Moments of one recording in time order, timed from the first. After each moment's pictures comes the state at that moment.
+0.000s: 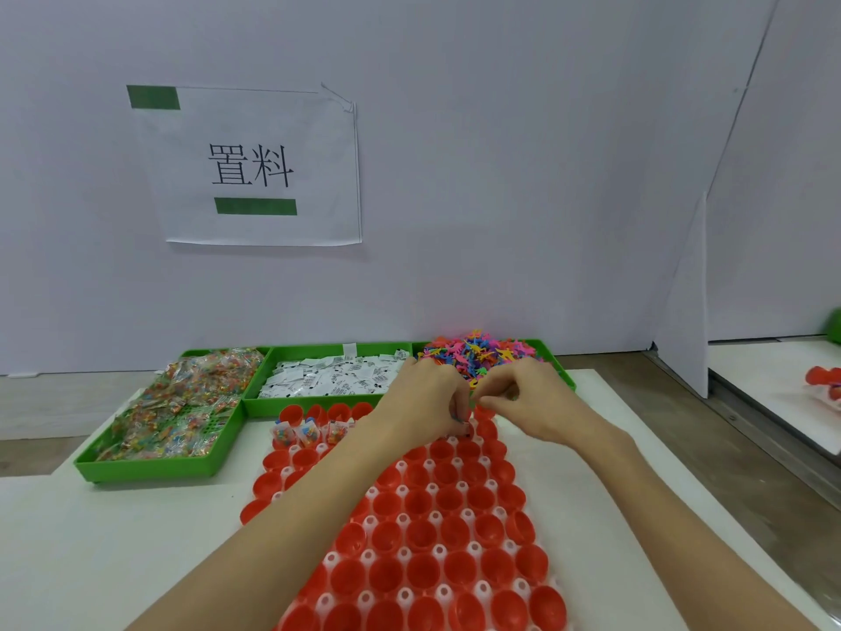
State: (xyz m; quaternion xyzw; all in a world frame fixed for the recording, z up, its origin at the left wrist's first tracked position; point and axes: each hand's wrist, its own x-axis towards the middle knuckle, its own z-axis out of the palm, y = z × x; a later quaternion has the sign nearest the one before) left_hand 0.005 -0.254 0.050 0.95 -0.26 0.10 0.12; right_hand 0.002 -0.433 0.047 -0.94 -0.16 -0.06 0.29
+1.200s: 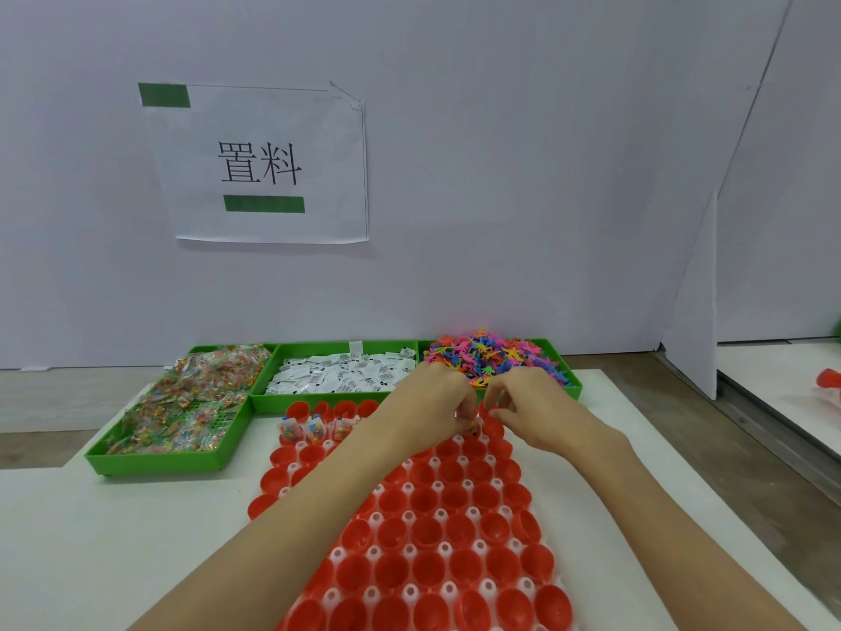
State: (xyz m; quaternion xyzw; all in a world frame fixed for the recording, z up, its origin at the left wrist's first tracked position) left_hand 0.005 -0.250 0.044 0.93 -0.33 0.13 0.11; right_hand 0.013 -0.429 0.031 -0.98 -0.15 -0.06 0.14
